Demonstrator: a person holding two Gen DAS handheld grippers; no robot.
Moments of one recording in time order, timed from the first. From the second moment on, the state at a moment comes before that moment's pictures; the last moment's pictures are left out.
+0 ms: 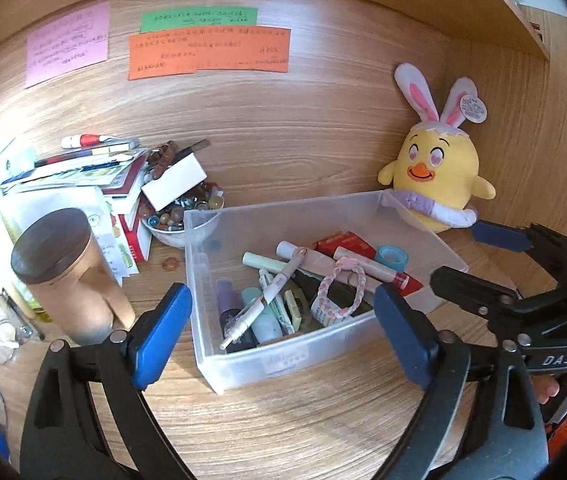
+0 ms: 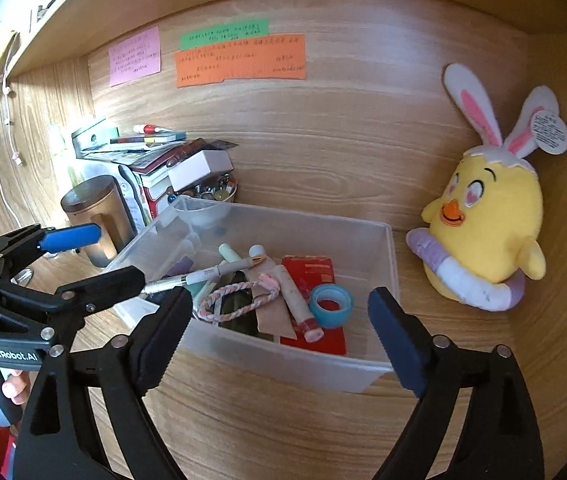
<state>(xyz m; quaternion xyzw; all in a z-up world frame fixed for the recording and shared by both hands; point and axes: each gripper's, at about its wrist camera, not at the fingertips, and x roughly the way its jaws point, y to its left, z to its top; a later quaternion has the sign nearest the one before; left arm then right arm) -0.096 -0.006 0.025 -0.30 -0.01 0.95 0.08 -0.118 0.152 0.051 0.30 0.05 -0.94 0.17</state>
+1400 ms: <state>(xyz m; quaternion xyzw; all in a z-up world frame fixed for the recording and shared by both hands) -0.084 -0.008 0.002 -0.32 -0.04 0.94 0.06 -0.099 0.164 0.028 0.31 0.05 -0.94 0.16</state>
